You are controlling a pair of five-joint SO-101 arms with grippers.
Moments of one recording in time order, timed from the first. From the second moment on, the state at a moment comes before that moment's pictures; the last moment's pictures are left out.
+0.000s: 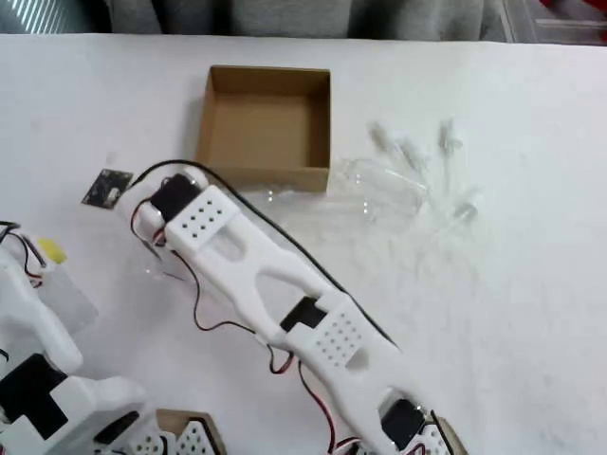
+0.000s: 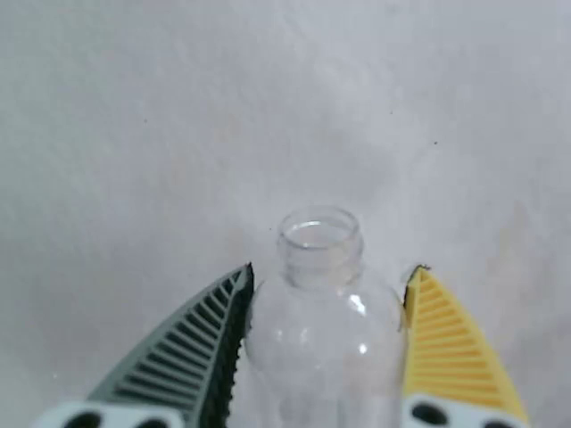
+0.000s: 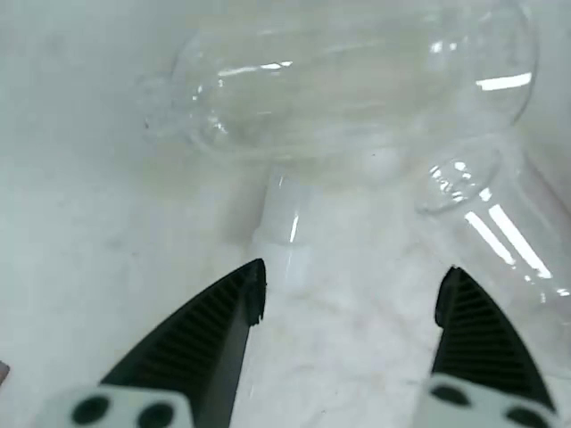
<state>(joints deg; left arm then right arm) -49.7 -5.0 35.1 49.7 -2.1 -53.2 46.6 -51.4 96.7 21.1</state>
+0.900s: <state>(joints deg) -49.7 -4.8 35.1 49.7 -2.1 -53.5 55.2 -52.0 94.4 24.2</state>
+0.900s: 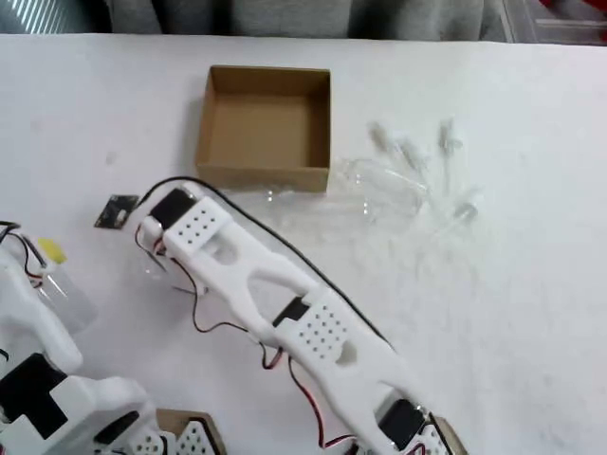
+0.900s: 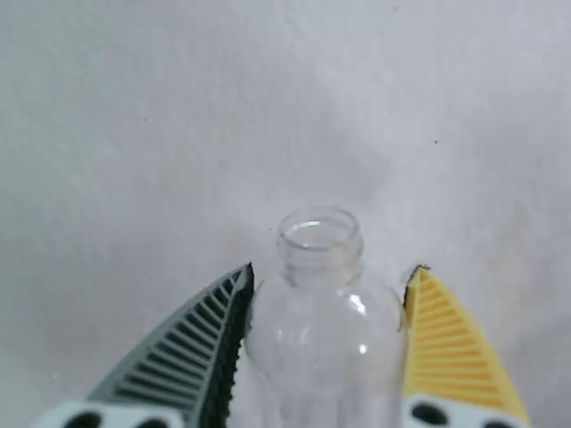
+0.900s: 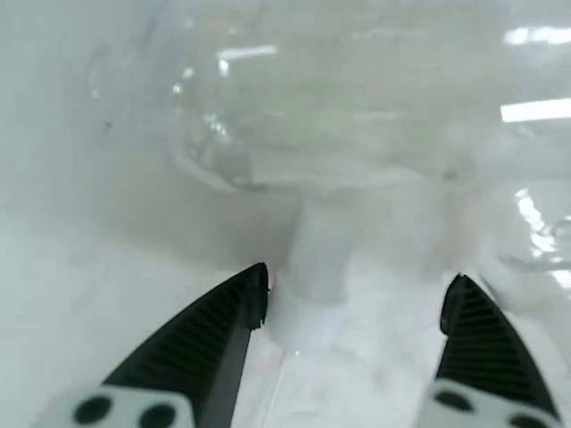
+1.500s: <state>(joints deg) -48.7 -4.8 35.1 49.7 -2.1 -49.6 59.4 -60.1 96.8 28.2</state>
